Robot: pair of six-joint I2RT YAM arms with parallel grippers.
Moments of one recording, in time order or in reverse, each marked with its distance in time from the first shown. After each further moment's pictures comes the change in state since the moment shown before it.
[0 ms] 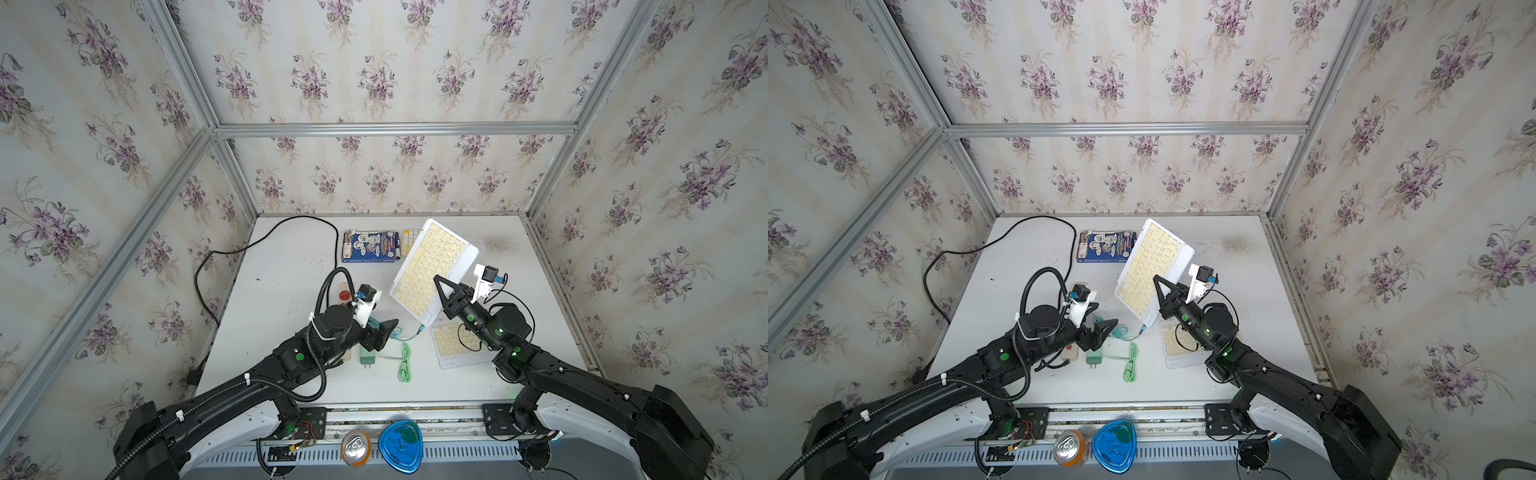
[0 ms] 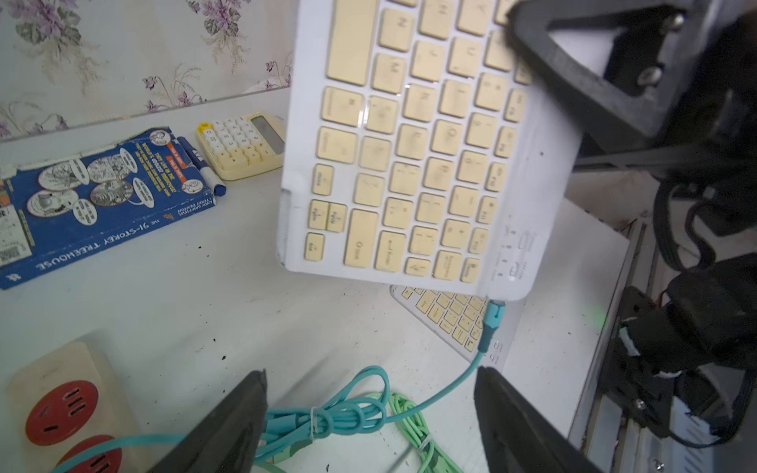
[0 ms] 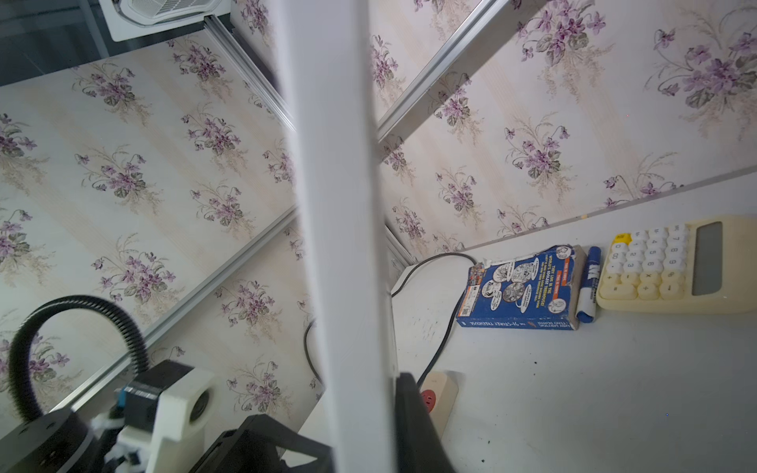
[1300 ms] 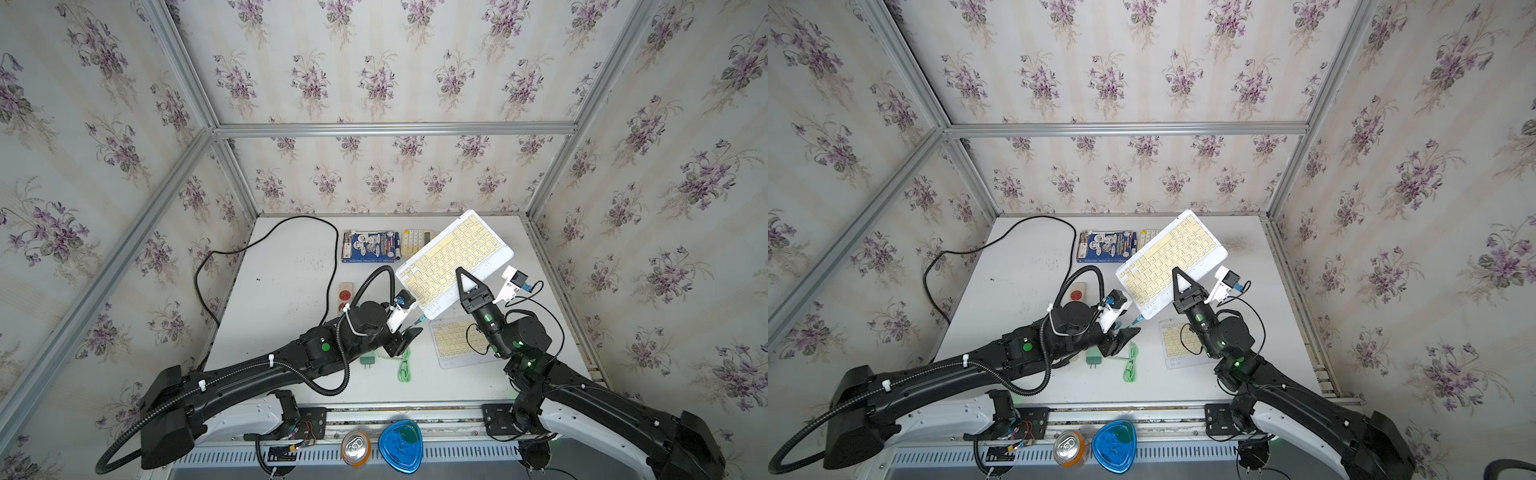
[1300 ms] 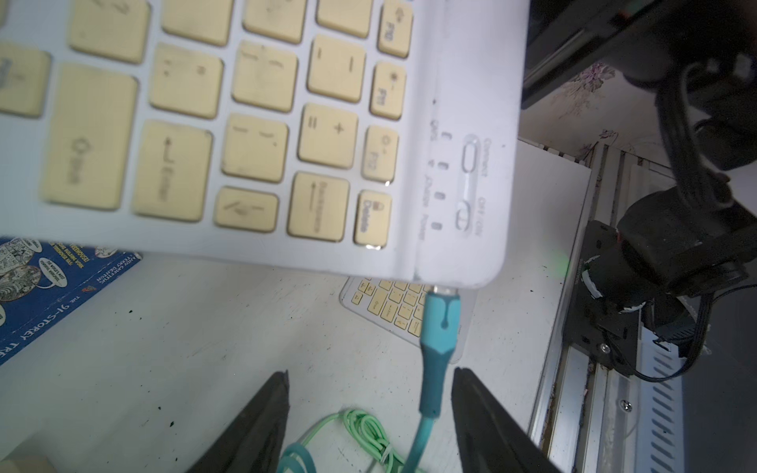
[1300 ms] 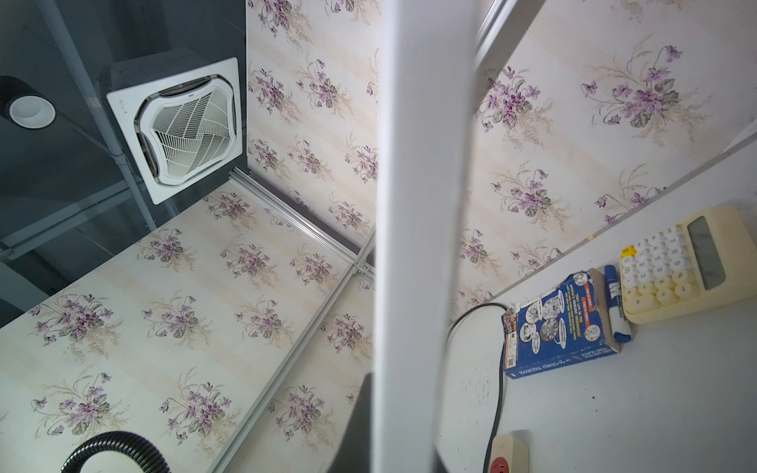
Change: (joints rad) left arm -0.220 0.243 0.238 -0.118 -0.092 0.203; right arm 0.080 -0.177 0.012 -0.076 0.267 0.239
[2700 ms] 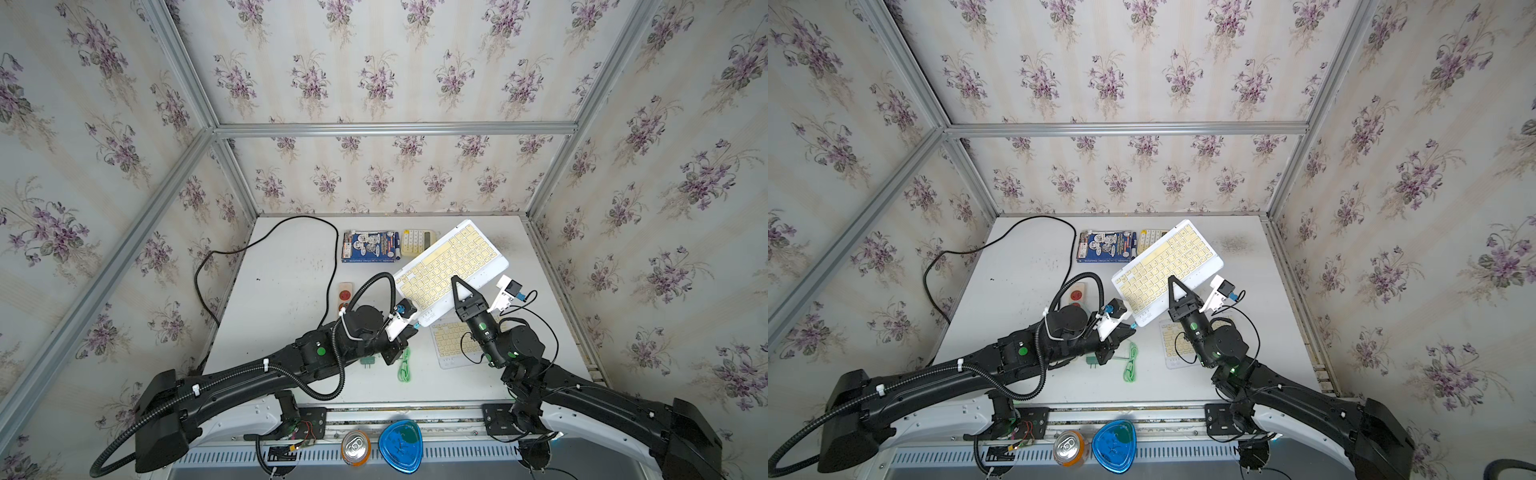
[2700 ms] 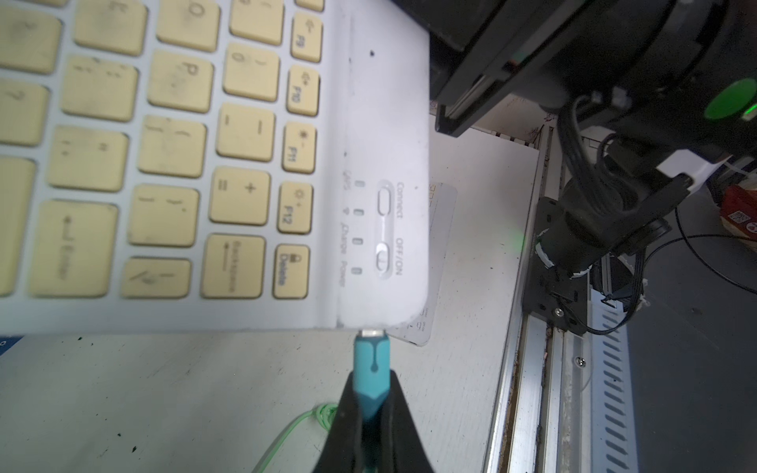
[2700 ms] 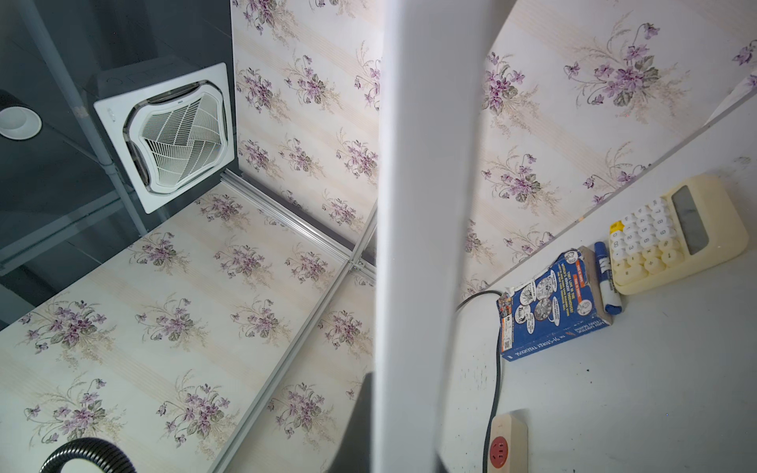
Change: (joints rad) left arm -0.006 -0.055 -0.042 0.013 0.101 0.044; right arm 0.104 0.003 -0.053 0.050 0.153 0.012
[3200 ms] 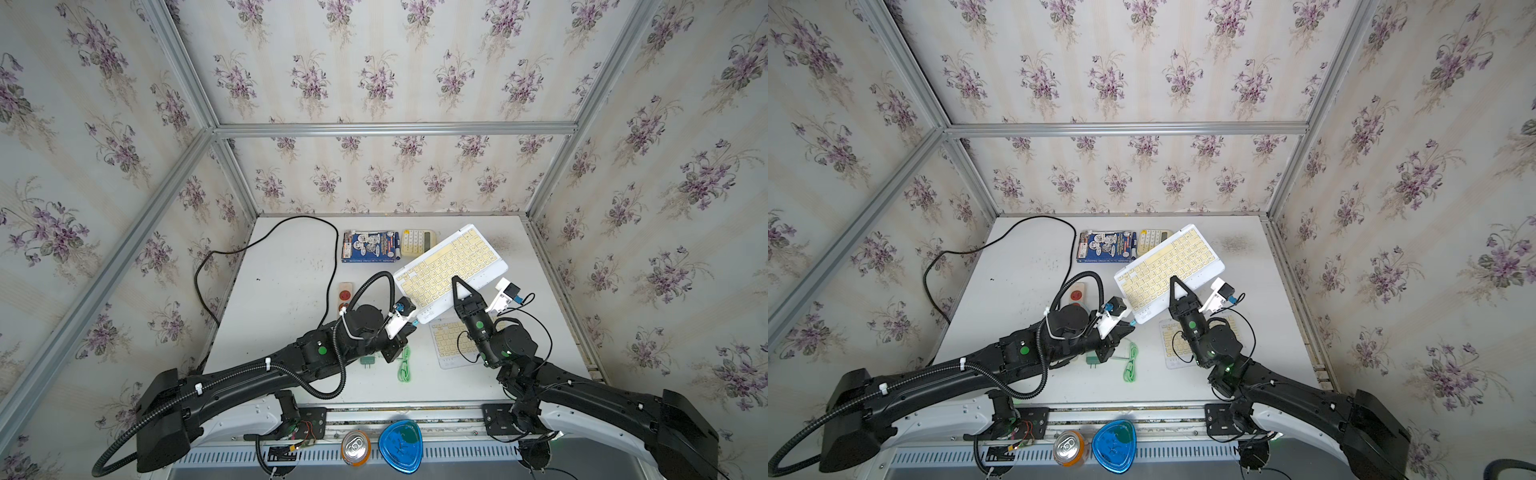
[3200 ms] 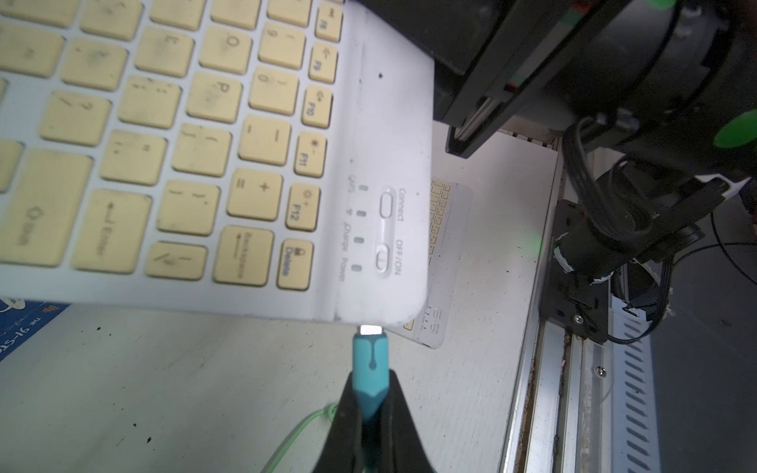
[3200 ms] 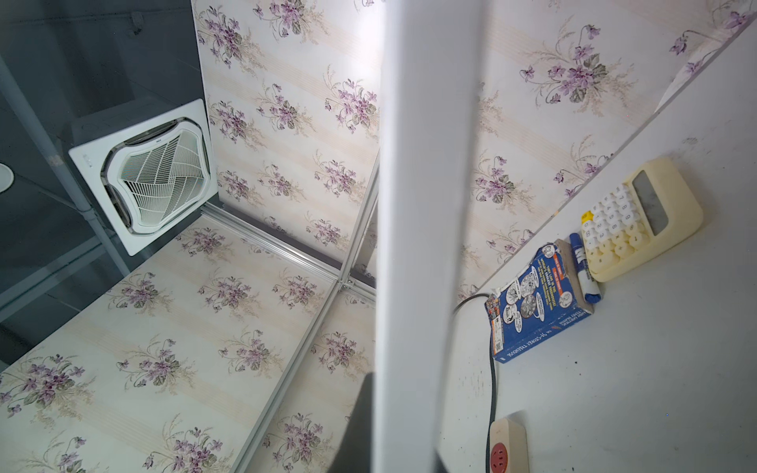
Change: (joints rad) left arm 0.004 0.013 -0.005 0.011 -0.025 -0.004; right arm 0.002 0.071 -0.025 0.072 0.084 0.082
